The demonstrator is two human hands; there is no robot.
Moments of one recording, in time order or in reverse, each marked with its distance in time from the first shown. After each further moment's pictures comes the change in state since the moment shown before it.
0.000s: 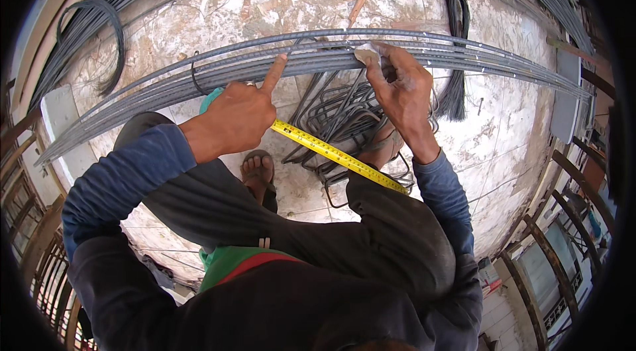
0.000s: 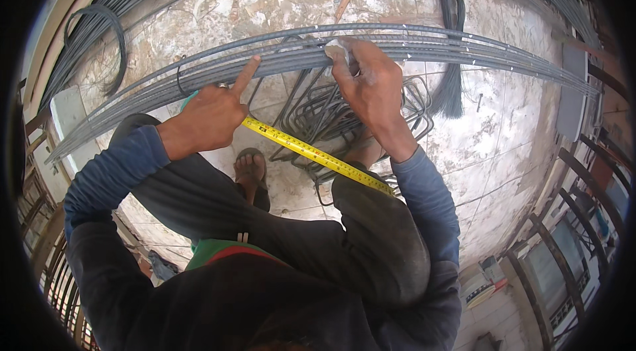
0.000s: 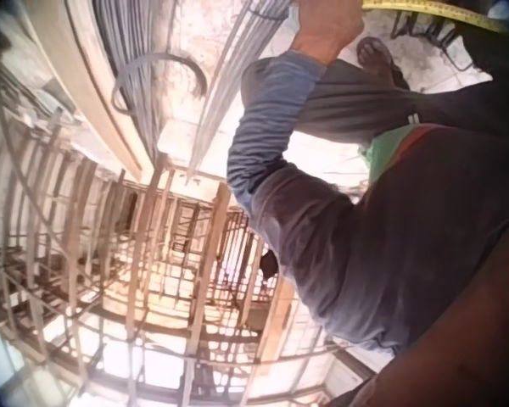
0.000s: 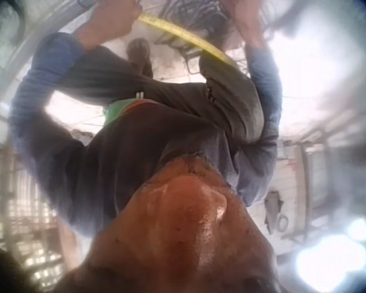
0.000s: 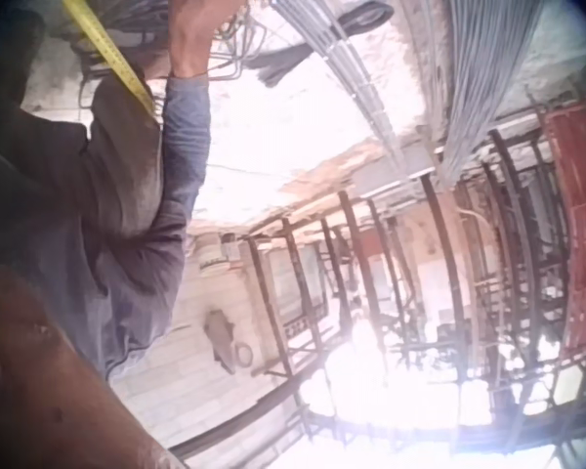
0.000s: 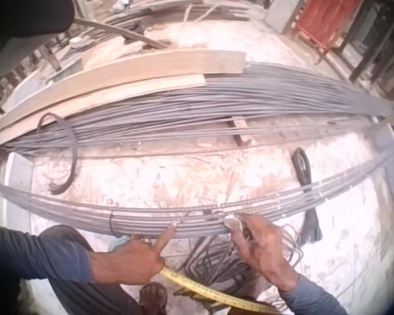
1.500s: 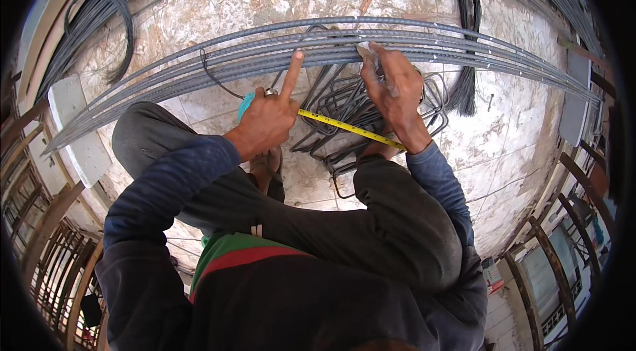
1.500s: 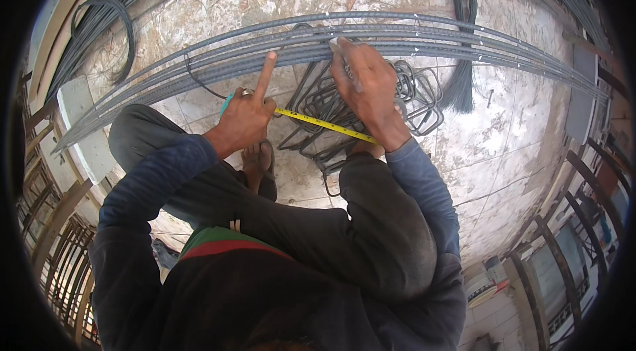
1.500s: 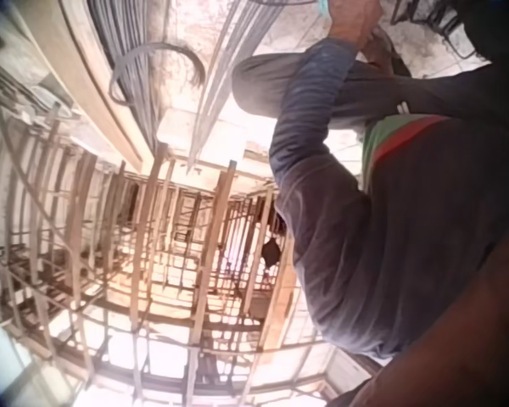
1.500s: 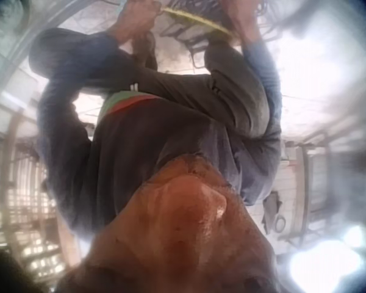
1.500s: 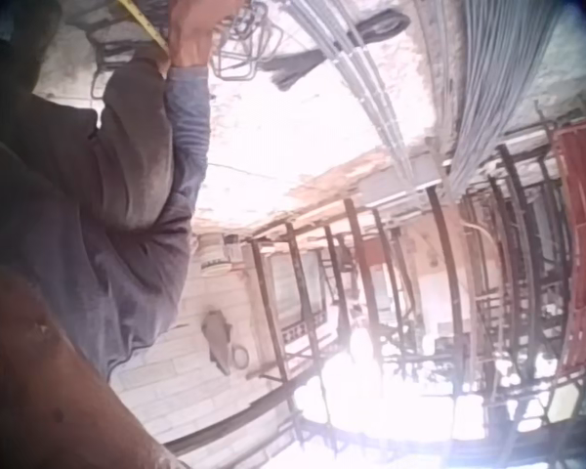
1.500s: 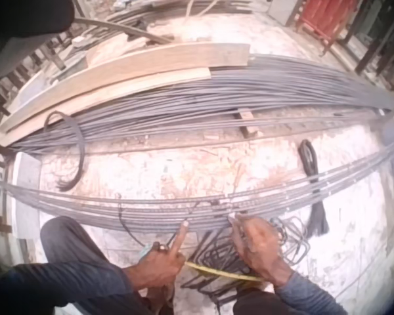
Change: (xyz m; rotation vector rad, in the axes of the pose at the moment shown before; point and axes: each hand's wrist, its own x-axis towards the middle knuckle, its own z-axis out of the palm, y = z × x) left_hand 0.019 0.030 0.088 -0.088 0.332 -0.112; right_hand -0.025 0.019 0.028 -0.083 0.077 -0.242
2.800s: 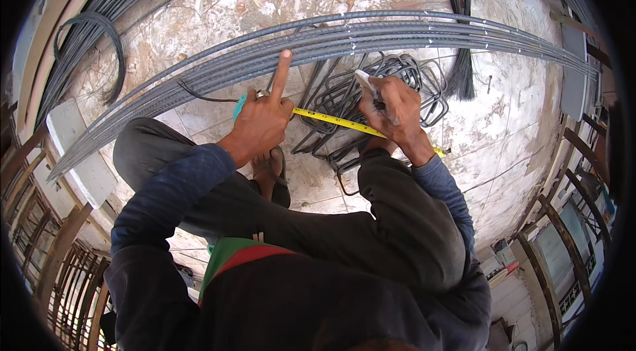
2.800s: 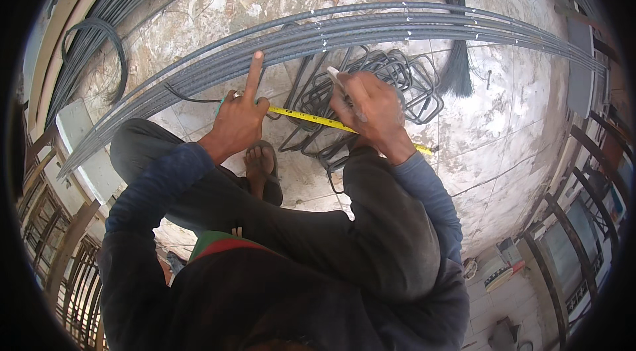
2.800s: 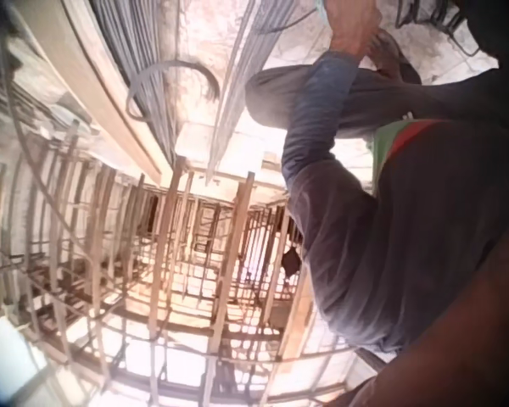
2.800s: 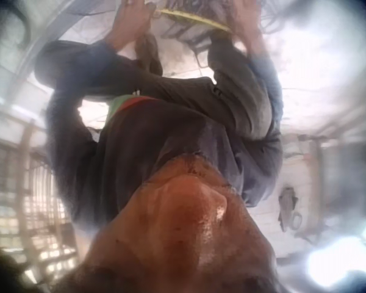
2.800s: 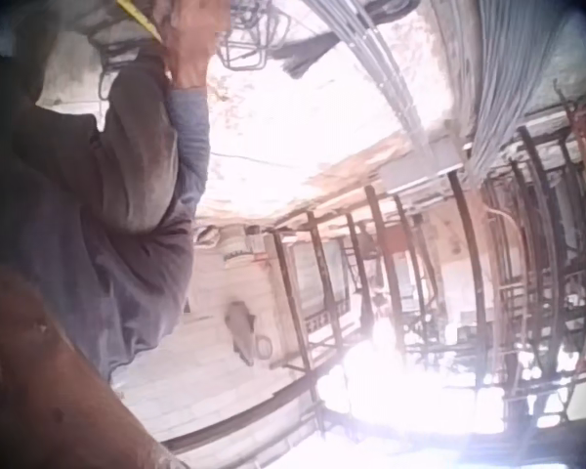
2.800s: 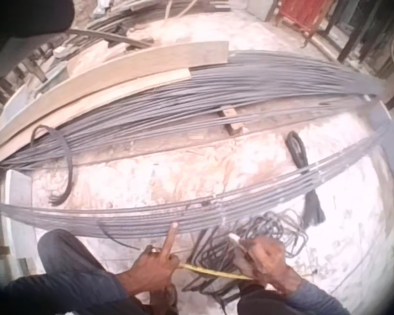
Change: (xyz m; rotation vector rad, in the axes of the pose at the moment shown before) left_hand 0.004 -0.008 -0.003 0.014 0.024 0.001; right_hand -0.039 -0.009 -0.026 0.001 -0.114 -0.003
